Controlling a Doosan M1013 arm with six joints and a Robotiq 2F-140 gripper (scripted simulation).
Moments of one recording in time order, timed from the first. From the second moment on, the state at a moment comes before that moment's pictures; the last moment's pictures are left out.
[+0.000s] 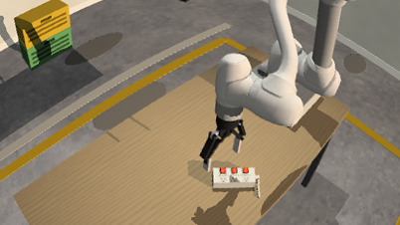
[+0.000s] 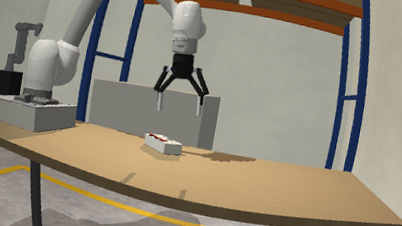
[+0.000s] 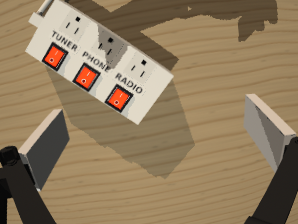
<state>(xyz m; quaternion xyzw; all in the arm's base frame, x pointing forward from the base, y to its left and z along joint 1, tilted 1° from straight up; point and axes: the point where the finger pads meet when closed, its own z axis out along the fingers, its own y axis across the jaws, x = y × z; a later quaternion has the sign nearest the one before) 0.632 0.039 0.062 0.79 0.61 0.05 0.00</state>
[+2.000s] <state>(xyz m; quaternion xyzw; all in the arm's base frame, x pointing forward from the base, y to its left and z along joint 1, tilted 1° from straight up) 0.572 0.066 0.070 0.90 0.42 0.14 -0.05</state>
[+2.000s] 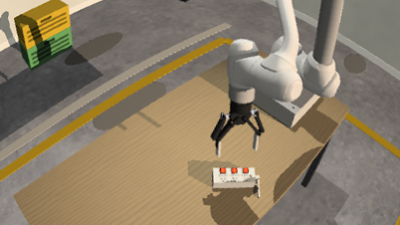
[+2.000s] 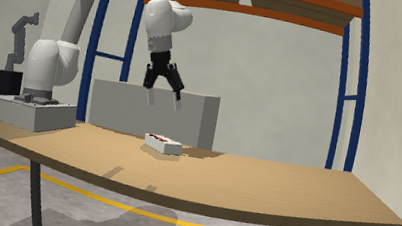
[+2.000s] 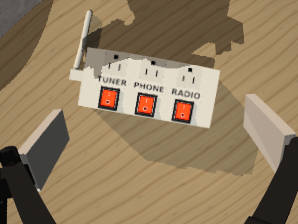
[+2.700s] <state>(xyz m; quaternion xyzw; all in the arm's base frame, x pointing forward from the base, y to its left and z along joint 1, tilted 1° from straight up) 0.572 0.066 0.070 0.90 0.42 0.14 -0.05</state>
